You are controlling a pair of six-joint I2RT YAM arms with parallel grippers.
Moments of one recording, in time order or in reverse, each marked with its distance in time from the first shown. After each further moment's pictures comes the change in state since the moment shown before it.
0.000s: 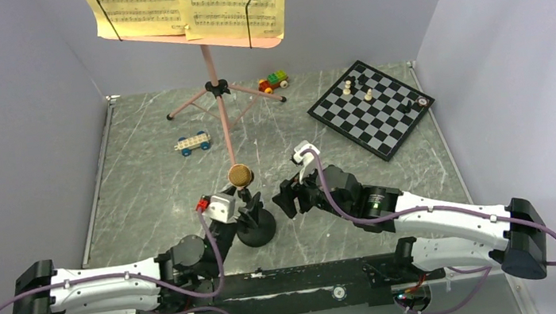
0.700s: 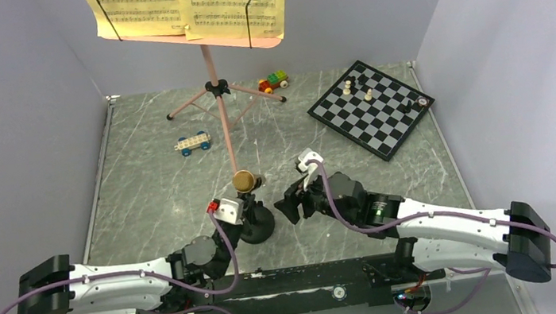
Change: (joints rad) left arm 0.040 0.146 -0.052 0.126 0.009 -0.004; right arm 0.000 -0.040 -0.101 0.103 -0.042 -0.038
